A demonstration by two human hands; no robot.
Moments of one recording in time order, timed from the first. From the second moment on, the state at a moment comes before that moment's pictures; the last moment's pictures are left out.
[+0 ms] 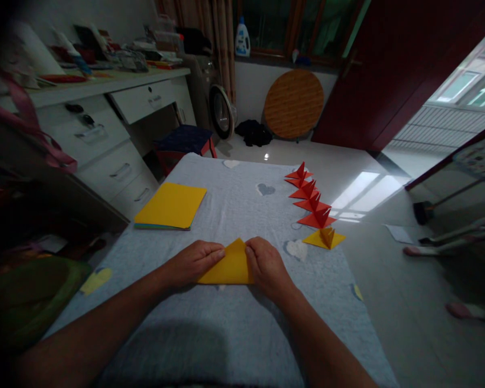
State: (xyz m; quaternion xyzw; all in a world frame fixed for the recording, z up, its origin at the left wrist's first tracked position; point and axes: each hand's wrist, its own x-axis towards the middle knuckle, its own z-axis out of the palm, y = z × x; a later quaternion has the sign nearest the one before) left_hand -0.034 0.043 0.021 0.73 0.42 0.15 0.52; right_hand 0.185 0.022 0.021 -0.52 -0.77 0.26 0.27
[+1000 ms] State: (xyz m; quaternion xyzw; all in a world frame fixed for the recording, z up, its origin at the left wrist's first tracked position) left_hand -0.035 0.041 0.025 0.70 0.46 0.23 0.50; right_hand 0.192 0.020 0.022 -0.57 -0.71 0.22 0.34
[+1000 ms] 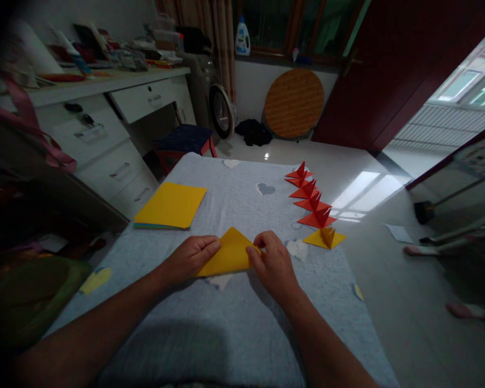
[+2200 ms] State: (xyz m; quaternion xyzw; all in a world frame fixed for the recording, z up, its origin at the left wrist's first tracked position) left_hand -0.036 0.045 0.019 0.79 0.48 0.24 0.30; right_hand 0.194 0.026 0.011 -0.57 -0.73 0.20 0.32
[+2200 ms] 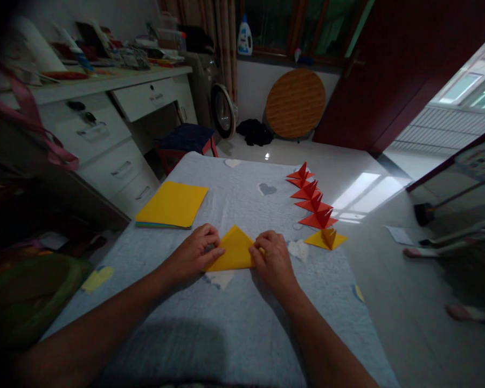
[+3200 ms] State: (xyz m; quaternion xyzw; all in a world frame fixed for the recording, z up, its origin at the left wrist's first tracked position) left_hand -0.032 0.036 0.013 0.82 0.55 -0.02 0.16; right_hand 0.182 0.033 0.003 -0.66 -0.69 0.23 0.21
